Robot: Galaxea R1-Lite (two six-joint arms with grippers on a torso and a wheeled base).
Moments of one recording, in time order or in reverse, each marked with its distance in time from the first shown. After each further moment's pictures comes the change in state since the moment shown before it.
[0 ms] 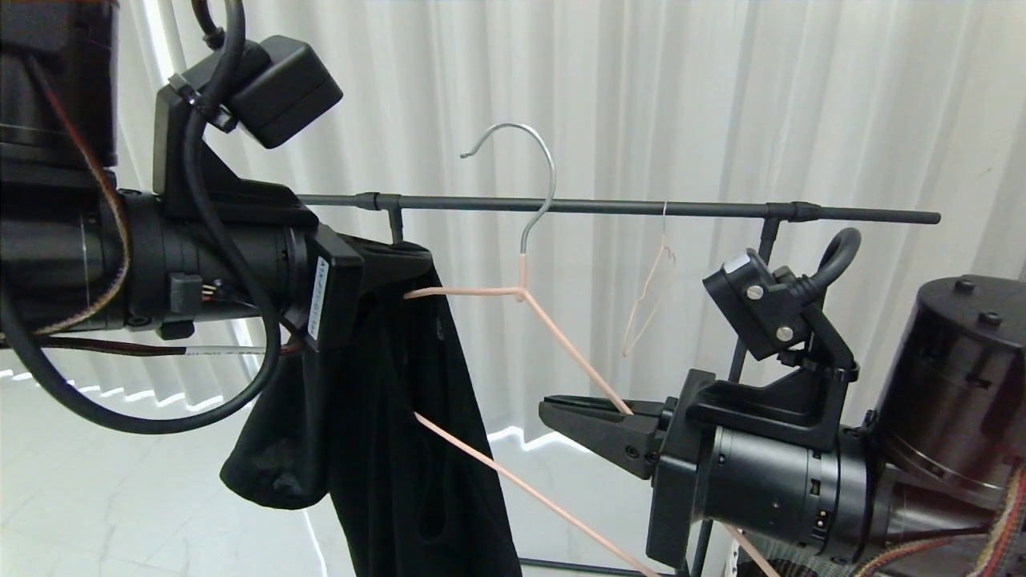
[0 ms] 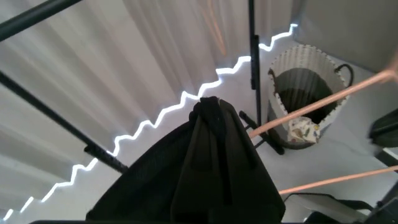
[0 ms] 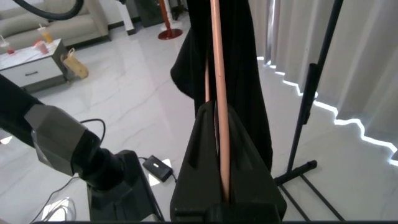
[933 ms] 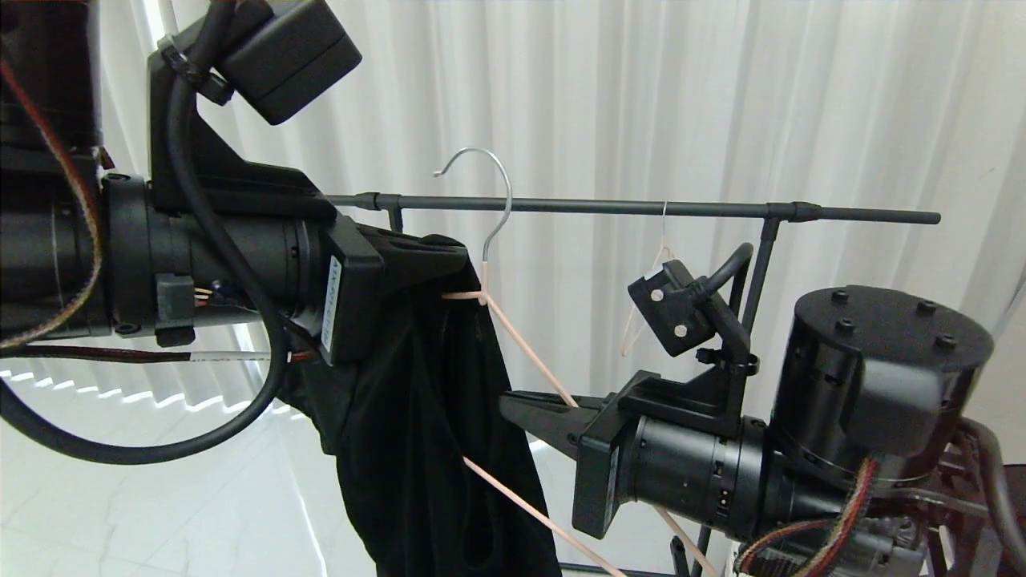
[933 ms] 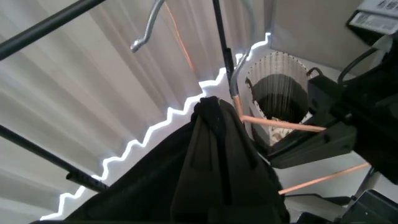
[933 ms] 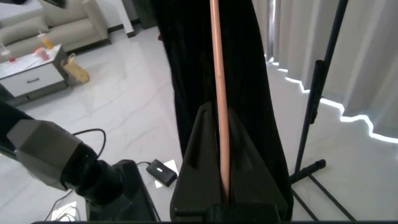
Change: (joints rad) left arm -0.103 -0.008 -0.026 -0.001 0.007 0.001; right arm 0.004 0.129 -0.069 -0.053 -0.041 0.039
